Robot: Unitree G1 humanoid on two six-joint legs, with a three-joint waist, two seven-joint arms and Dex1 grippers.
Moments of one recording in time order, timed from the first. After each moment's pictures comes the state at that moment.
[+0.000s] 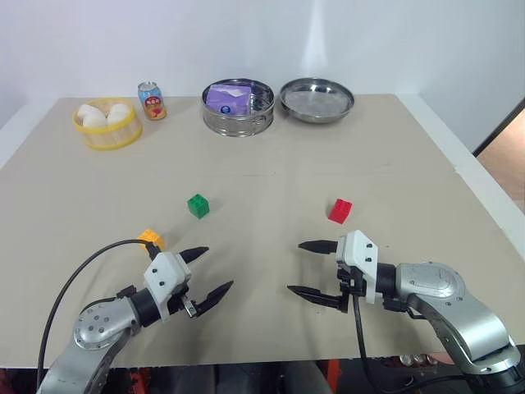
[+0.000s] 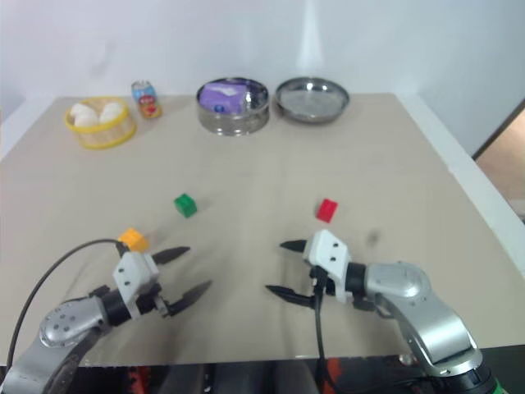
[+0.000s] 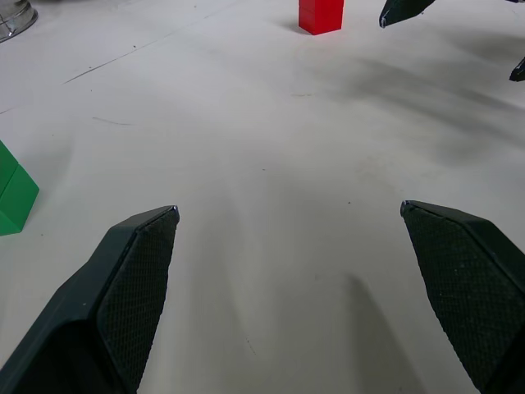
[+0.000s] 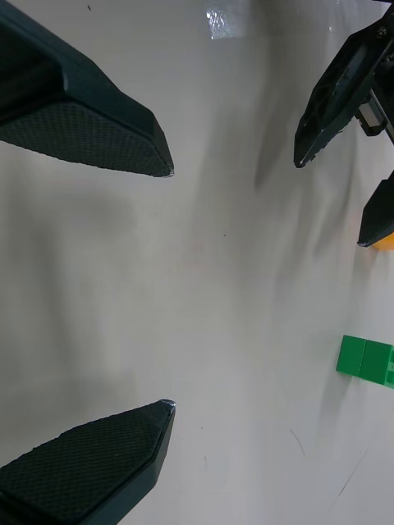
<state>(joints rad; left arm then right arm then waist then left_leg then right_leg) 0.21 0.52 -0.03 -0.54 -0.30 0.22 -0.68 -0.07 -0.74 0.07 -0.53 0.40 0.45 0.91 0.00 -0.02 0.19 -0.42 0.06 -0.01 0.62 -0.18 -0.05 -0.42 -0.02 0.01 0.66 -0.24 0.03</state>
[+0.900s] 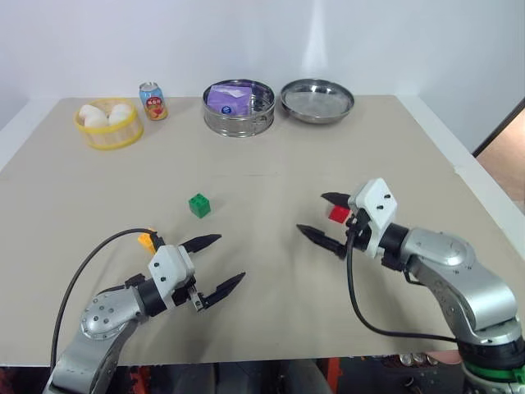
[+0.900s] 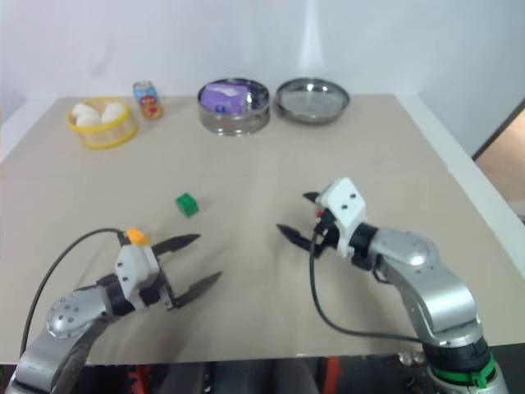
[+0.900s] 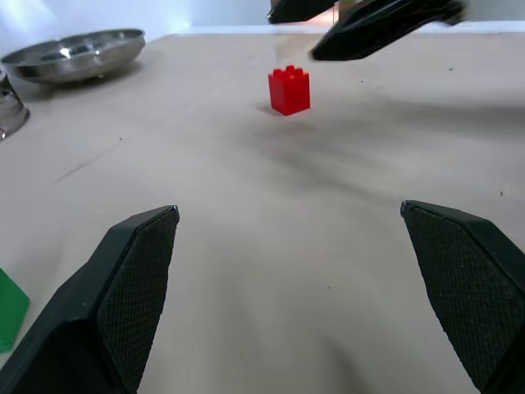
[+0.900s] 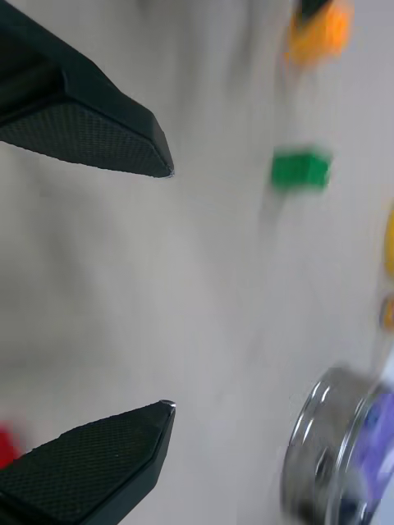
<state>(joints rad) 0.12 0.48 -0.05 -0.51 -0.33 0.11 -0.75 -0.30 -0.73 -0.02 -0.49 0.38 0.69 0.61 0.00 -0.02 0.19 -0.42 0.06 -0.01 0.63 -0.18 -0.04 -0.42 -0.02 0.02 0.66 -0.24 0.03</state>
